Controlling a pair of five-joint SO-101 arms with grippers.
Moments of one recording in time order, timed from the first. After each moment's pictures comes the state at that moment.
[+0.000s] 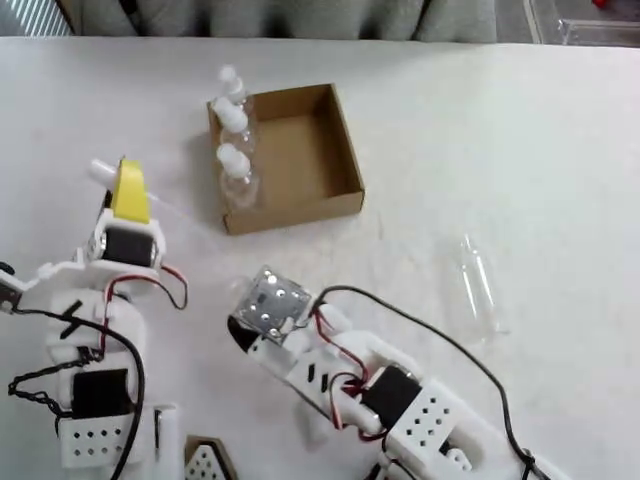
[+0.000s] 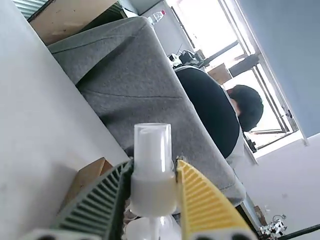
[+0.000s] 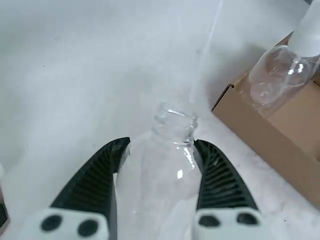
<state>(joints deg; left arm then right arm) -10.2 -83.6 76.4 20.7 57.1 -52.1 -63.4 75.2 25.9 13.0</state>
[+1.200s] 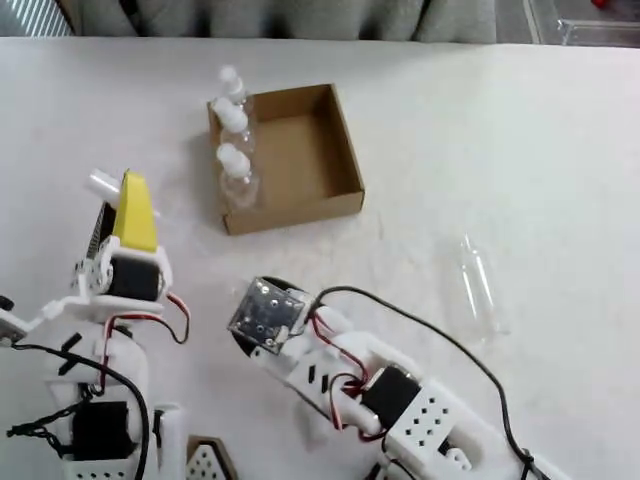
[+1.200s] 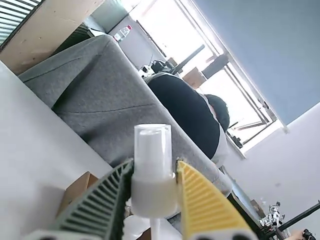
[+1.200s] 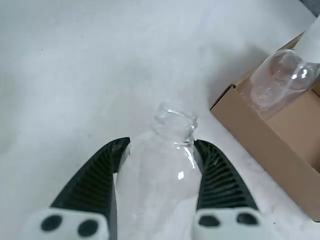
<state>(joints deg) -8.7 -101.6 78.9 28.5 50.0 -52.1 -63.4 76.3 25.5 17.9</state>
